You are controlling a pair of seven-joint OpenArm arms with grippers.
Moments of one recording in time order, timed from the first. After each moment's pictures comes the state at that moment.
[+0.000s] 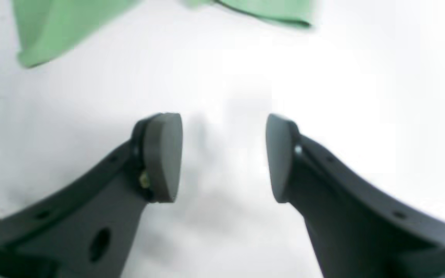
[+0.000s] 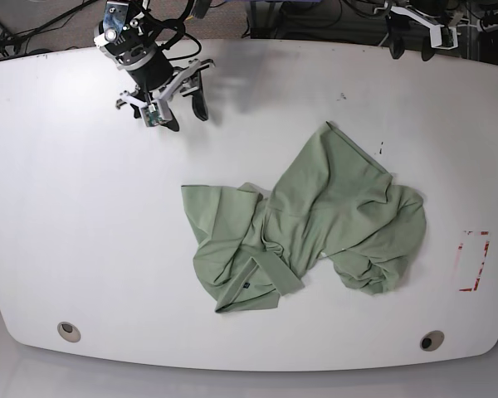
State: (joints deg) left arm 62.1 -16.7 -13.0 112.3 -24.2 -6.3 1.0; right arm -27.2 -3.7 12.4 111.7 6.7 37.4 -32.4
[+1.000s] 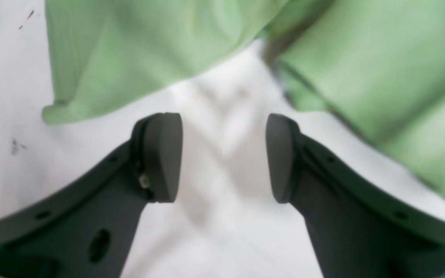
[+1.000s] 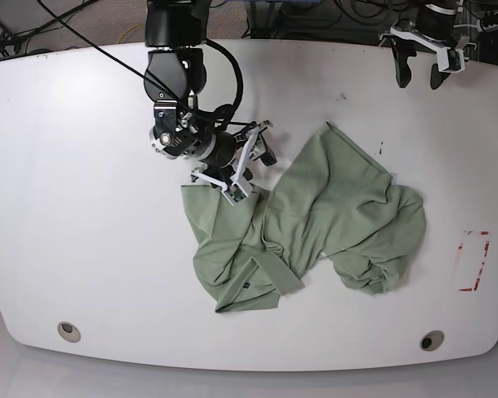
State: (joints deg) left arm 55.1 -16.8 -14.3 112.3 -23.9 -6.3 1.1; right arm 1.6 -8.6 1.5 85.6 7.1 40.3 -50.1
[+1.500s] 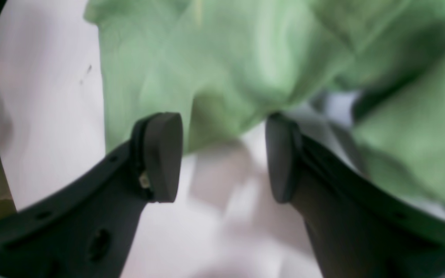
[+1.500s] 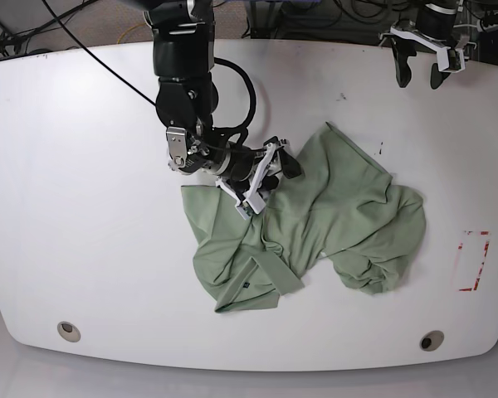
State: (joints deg) left arm 55.1 -16.8 -14.3 112.2 -23.9 -6.3 1.0; right arm 10.1 -9.2 1.4 67.8 17.1 40.1 -45.2
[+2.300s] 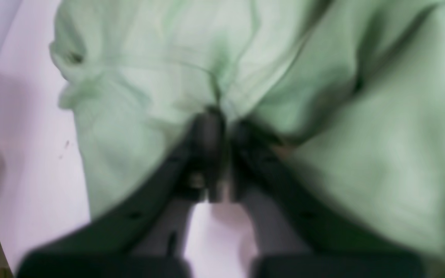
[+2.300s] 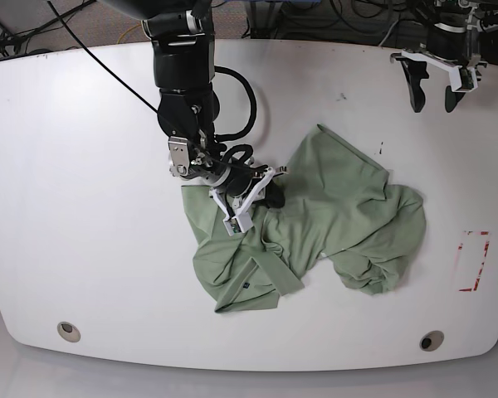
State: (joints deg) left arm 48.4 -16.7 -17.4 112.1 -23.7 -6.0 2.6; right arm 12.5 -9.1 1.4 64.1 17.2 31.1 -36.1
